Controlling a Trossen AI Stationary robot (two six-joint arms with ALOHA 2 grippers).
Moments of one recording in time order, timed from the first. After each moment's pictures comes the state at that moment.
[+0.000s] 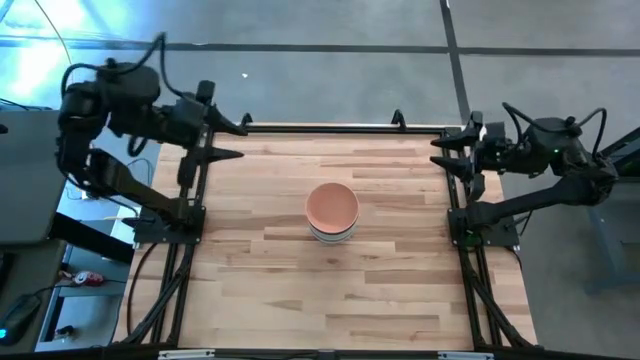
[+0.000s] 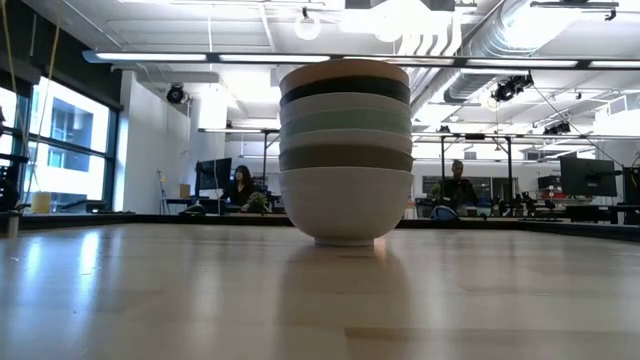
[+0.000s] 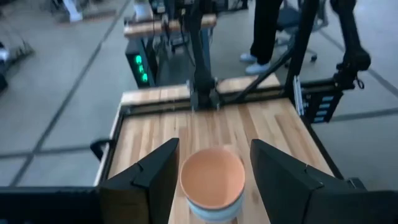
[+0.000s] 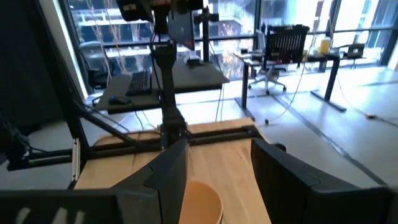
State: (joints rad) left arm 0.19 1.37 2.29 -1.33 0.09 0.17; right arm 0.08 0.75 1.33 -0.67 0.23 0.05
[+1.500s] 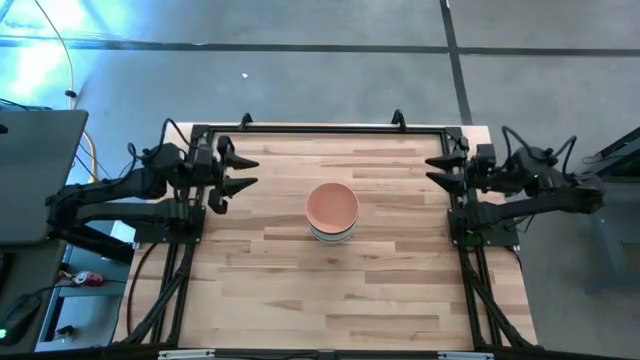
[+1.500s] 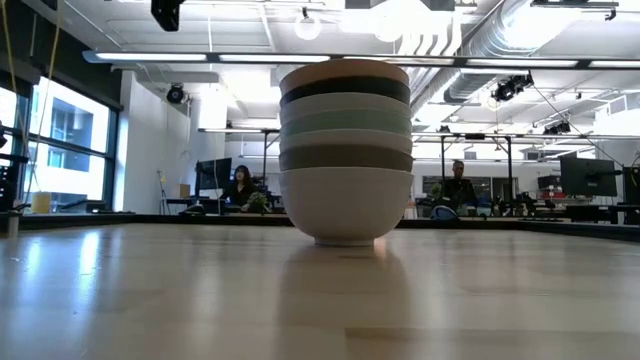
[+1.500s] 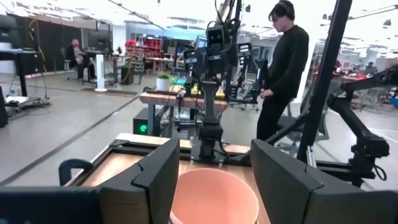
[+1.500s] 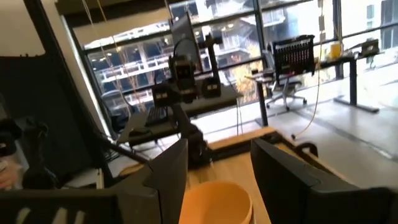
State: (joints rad) left arm 0.34 0.58 0.59 0.07 0.19 -0.10; right arm 0.08 0.45 0.79 -0.26 0.21 0.20
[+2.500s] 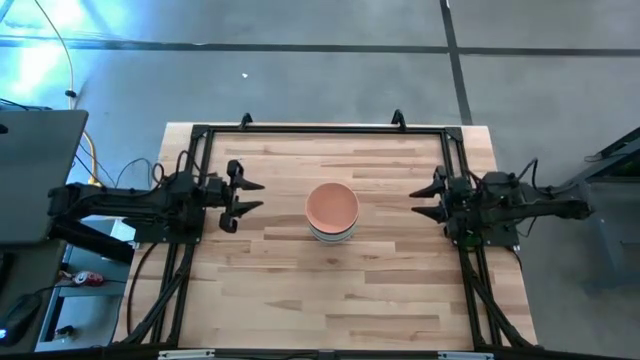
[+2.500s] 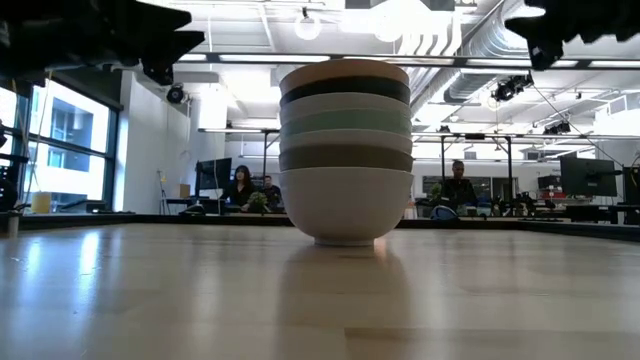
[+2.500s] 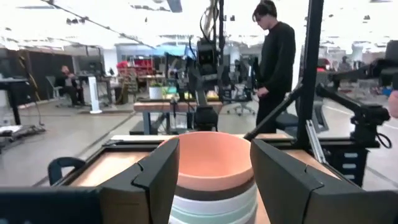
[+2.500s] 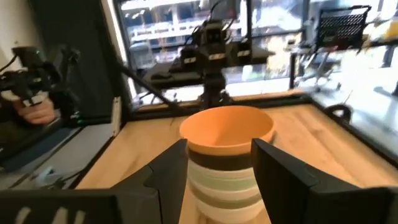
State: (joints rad) left arm 0.24 0.56 0.14 0.58 0.13 0.00; right arm 0.08 0.24 0.38 -0.18 0.03 0.10
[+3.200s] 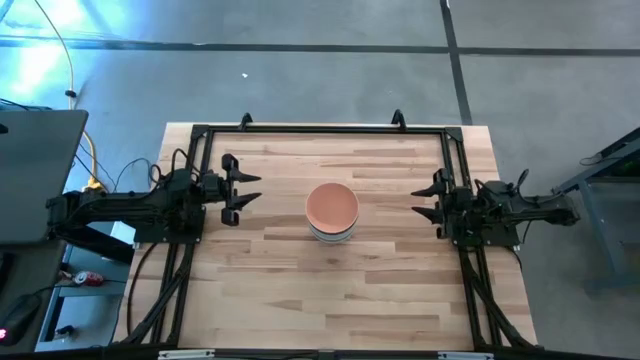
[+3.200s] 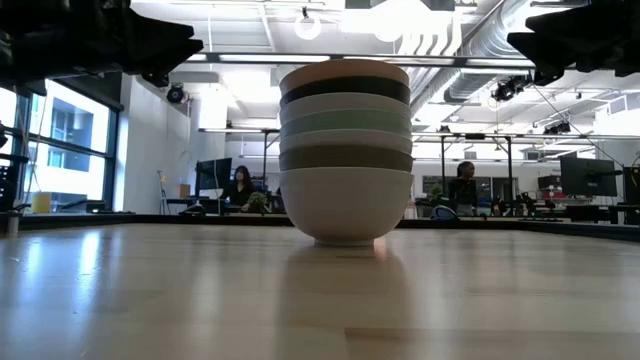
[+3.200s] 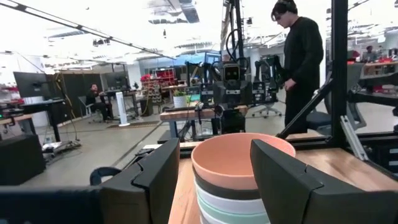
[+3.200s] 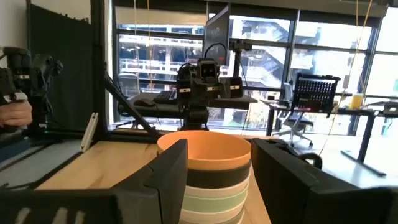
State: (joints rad) left arm 0.34 0.52 0.09 0.63 0.15 0.09; right arm 0.08 0.00 0.12 0.06 0.08 -0.10
